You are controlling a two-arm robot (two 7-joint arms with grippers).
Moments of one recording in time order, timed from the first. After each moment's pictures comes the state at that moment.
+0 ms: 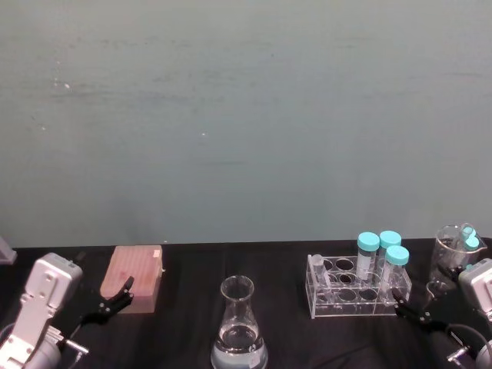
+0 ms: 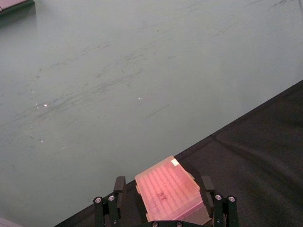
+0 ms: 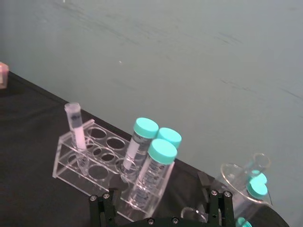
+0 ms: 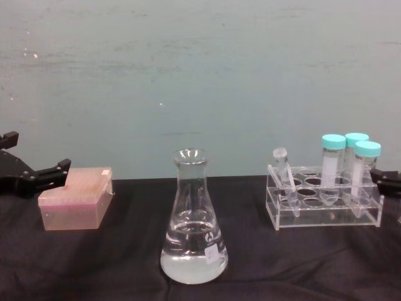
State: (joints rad) left arm -0.20 0.60 0.45 -1.41 -0.25 -0.12 0.03; right arm 0.20 0.60 -0.44 -1.41 0.25 -0.14 0.00
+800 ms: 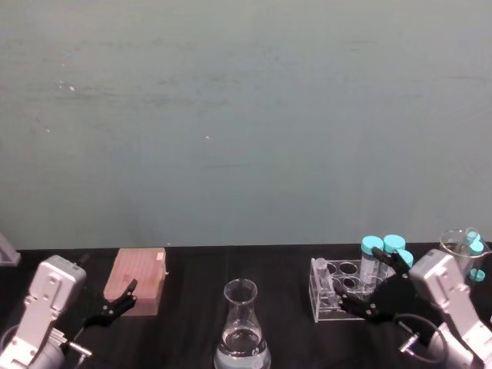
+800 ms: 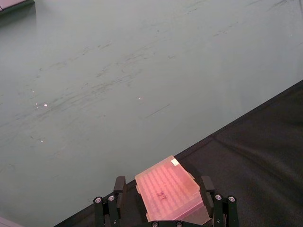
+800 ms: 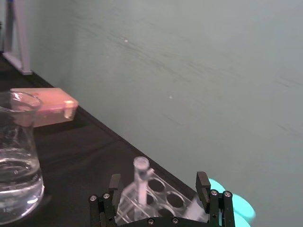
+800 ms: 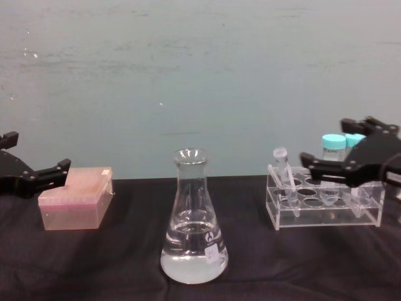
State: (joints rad) left arm -0.20 0.60 0.45 -1.41 -0.25 -0.12 0.03; right arm 0.32 0.50 -0.49 -1.34 0.19 -0.22 0.20
